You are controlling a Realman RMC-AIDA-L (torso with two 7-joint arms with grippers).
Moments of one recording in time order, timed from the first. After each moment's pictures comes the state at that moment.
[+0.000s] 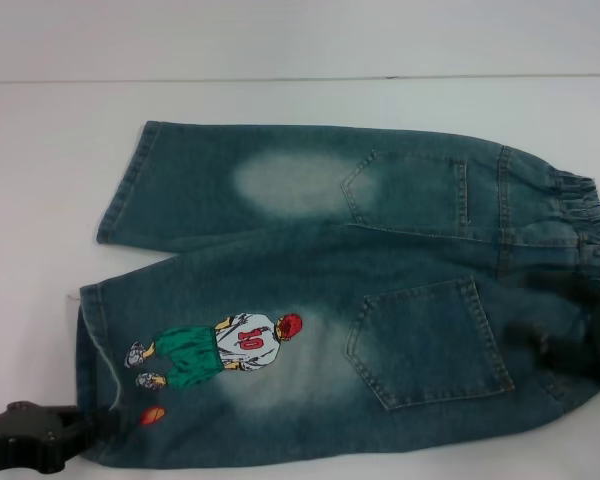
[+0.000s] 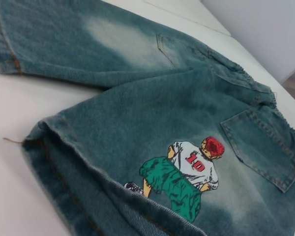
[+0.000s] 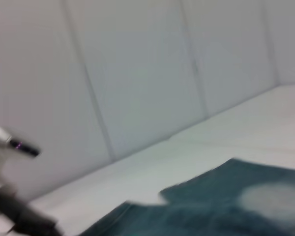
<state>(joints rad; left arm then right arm) -0.23 -2.17 0.44 0.88 2.35 1.72 -1.65 0.24 2.00 -0.75 -0.46 -1.71 -1.69 1.12</state>
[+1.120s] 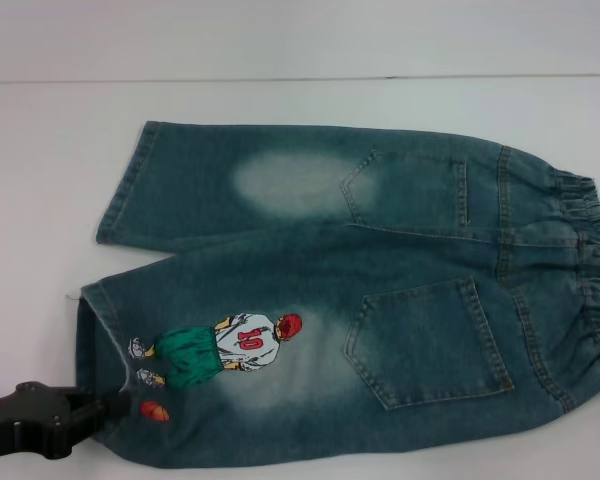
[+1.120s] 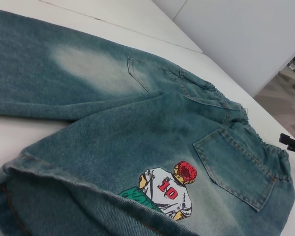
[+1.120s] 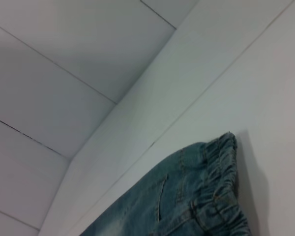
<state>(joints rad) -0.25 -2.17 0.45 0.88 2.30 1.76 -1.64 0.11 2.01 -0.30 -0.41 -1.83 -1.49 1.72</state>
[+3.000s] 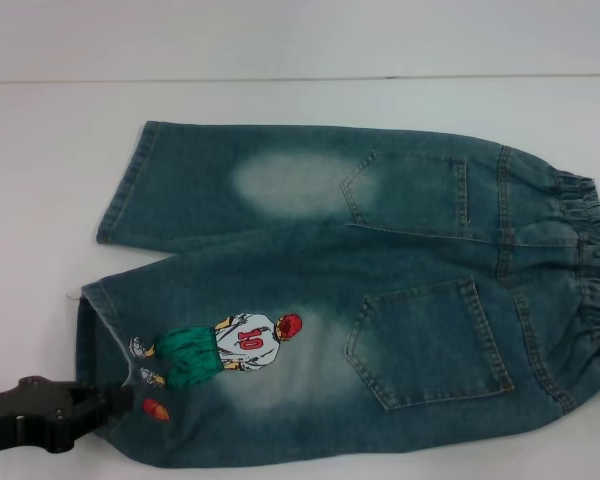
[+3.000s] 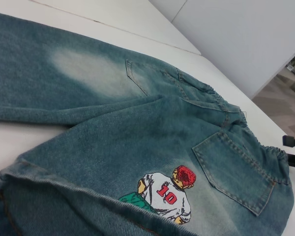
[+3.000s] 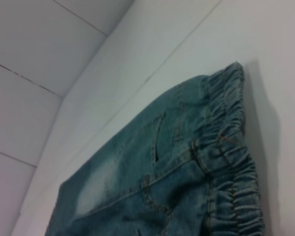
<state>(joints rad) -0.26 -2.16 0.45 0.88 2.30 1.76 -1.64 0.19 1.99 -0.30 -0.42 -2.04 -1.48 1.83</state>
